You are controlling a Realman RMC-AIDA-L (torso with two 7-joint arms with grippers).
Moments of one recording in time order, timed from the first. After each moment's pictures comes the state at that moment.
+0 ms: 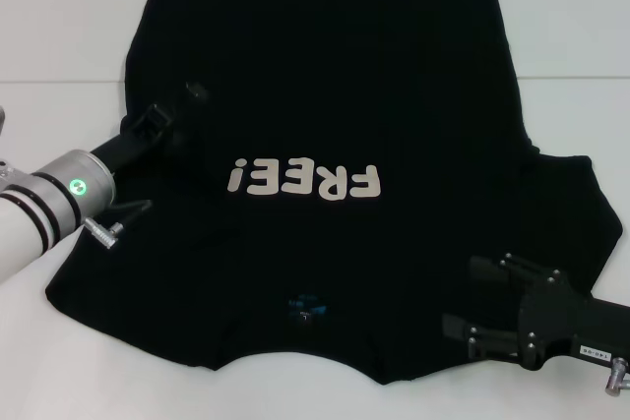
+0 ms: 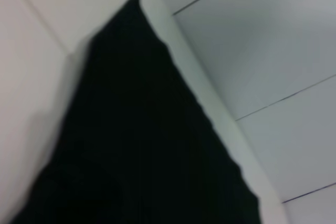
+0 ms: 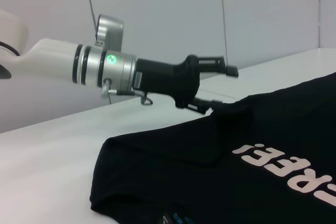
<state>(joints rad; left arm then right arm) -0.69 -2.15 0.39 0.31 1.69 0.83 -1.94 0.42 2.09 -0.58 -0.42 -1.99 -1.50 0.94</state>
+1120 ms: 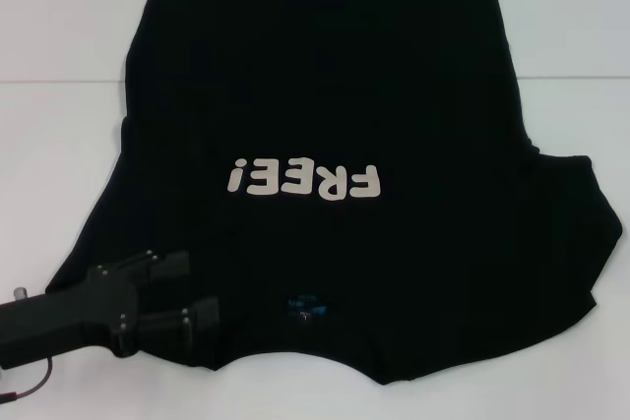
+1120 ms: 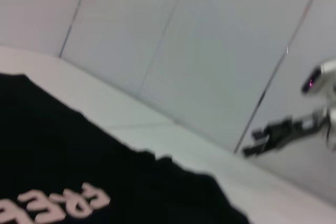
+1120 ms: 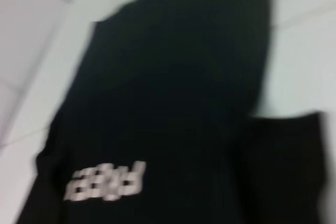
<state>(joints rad) -0.36 -2.04 0.60 0.53 1.94 1.67 -1.29 0.48 1.93 -0.47 -0.95 -2.31 -1.57 2.44</state>
